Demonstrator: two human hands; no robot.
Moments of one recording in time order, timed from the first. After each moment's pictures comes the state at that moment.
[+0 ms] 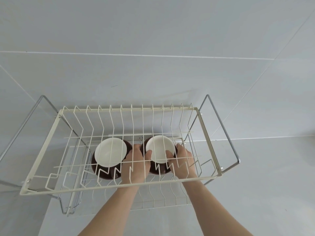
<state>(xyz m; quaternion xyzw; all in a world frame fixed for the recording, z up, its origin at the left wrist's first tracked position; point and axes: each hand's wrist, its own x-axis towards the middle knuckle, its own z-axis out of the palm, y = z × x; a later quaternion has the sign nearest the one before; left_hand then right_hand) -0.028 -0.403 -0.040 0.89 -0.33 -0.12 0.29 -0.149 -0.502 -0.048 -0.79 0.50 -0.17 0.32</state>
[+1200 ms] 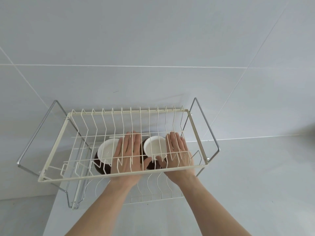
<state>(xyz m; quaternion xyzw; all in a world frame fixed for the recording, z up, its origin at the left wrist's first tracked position) -0.022 -0.356 -0.004 0.84 -0.54 0.05 0.08 -0.172 -0.477 -0.024 -0.90 0.37 -0.19 0.15</state>
